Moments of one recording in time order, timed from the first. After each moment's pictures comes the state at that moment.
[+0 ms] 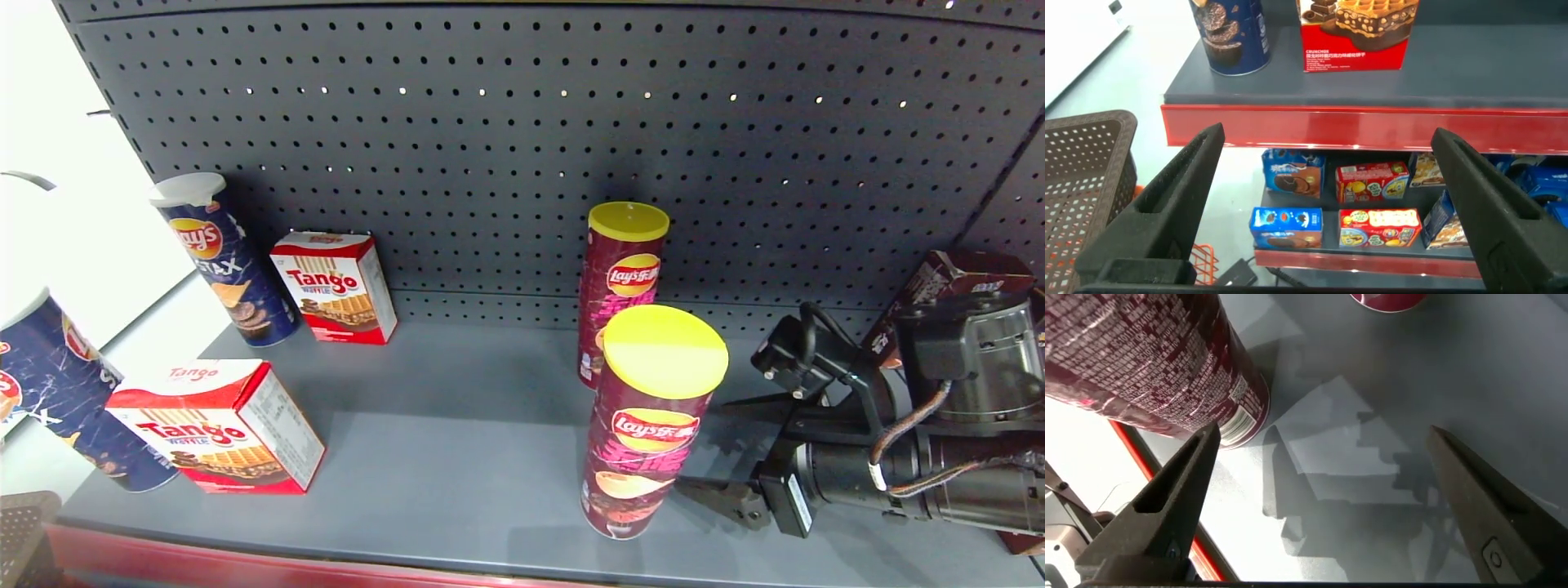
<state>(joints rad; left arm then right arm) 0.00 0.01 0.00 0.00 -0.01 0.02 0.60 1.46 -0.71 -0.24 0.14 -0.20</state>
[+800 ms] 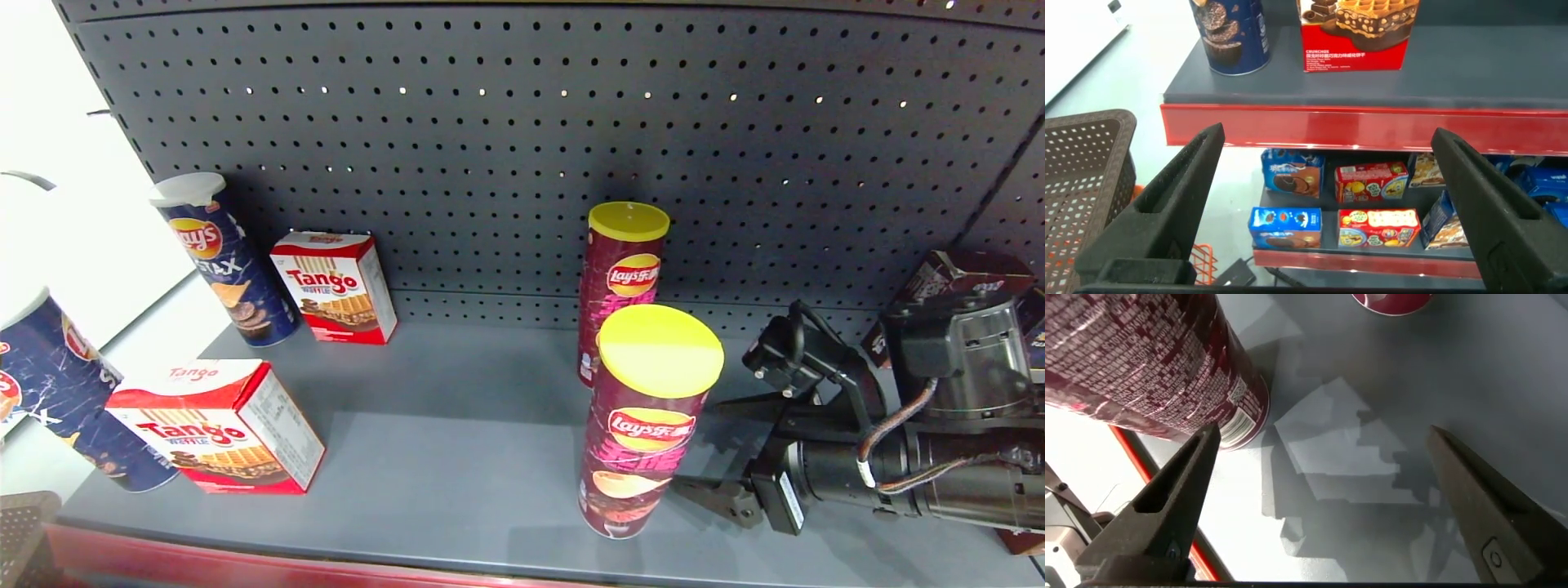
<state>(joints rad) 0.00 0.01 0.00 0.00 -0.01 0.02 0.60 1.48 -0.72 -0.24 0.14 -0.20</state>
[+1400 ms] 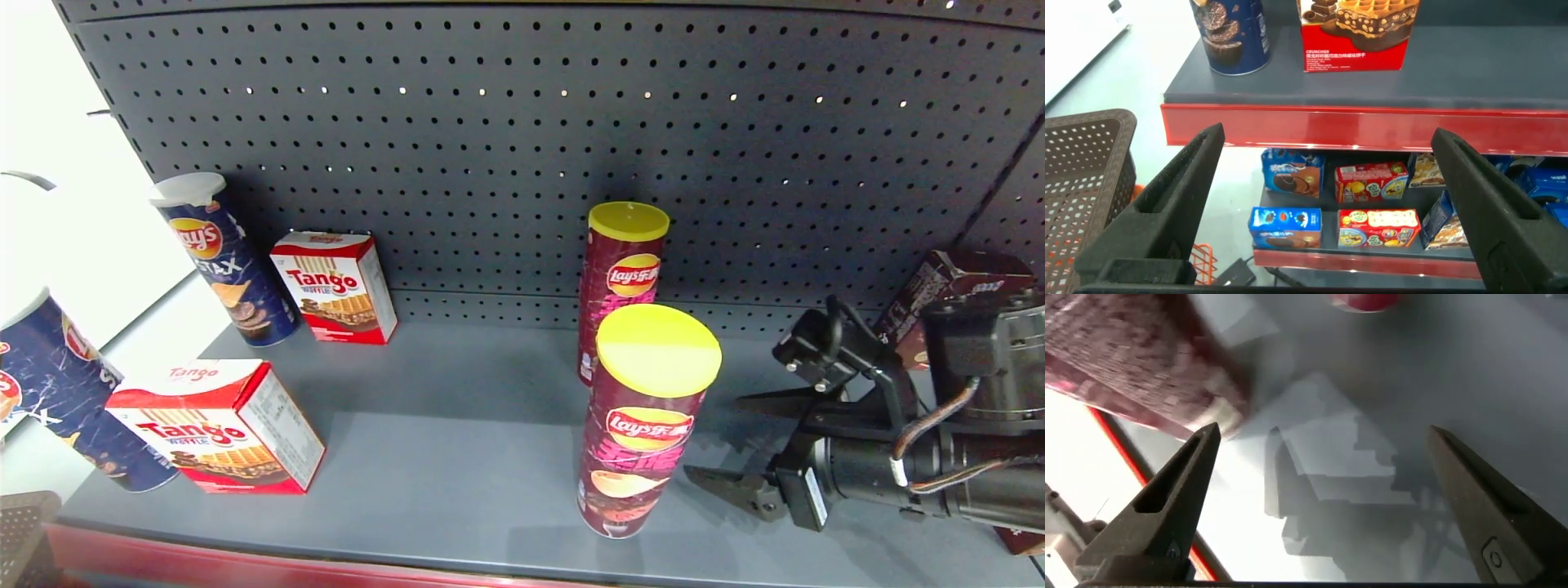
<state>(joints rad) 0.00 0.01 0.00 0.00 -0.01 0.02 0.56 1.42 -0.68 -0.25 0.13 -0.20</state>
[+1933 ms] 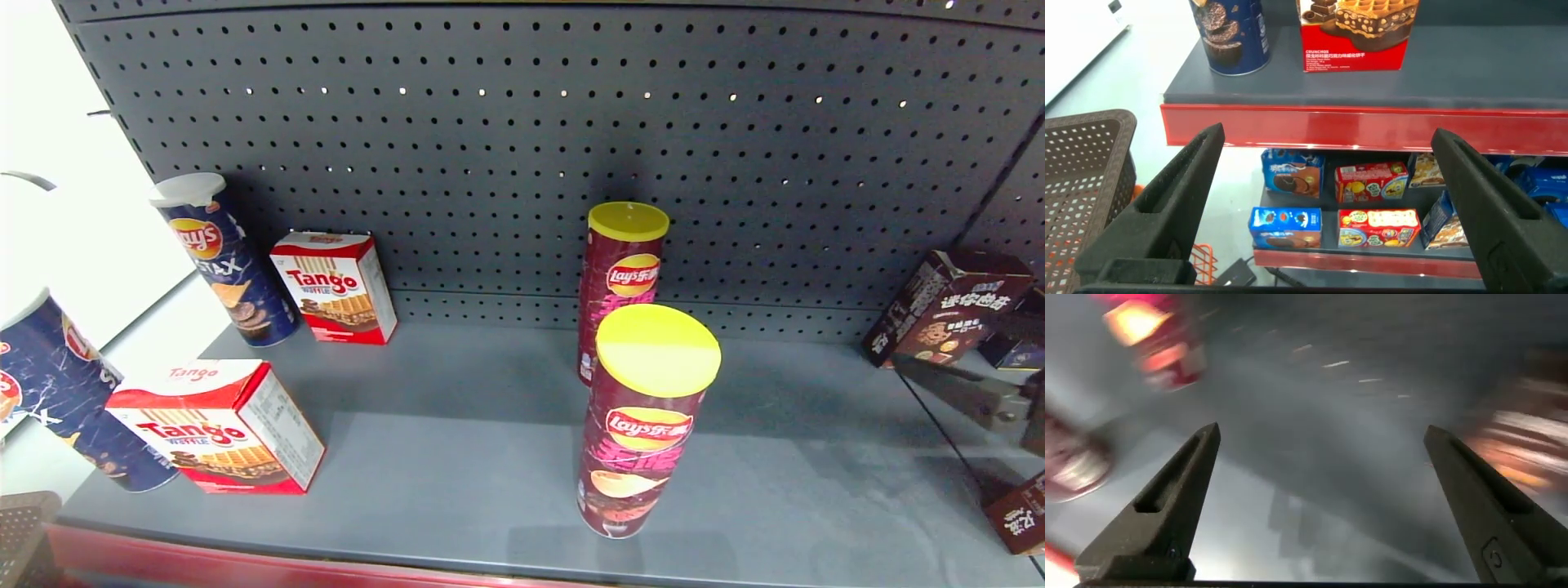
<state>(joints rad) 0.00 0.01 0.00 0.00 -0.01 0.02 0.15 1.01 -0.62 -0.26 0.13 -0.19</state>
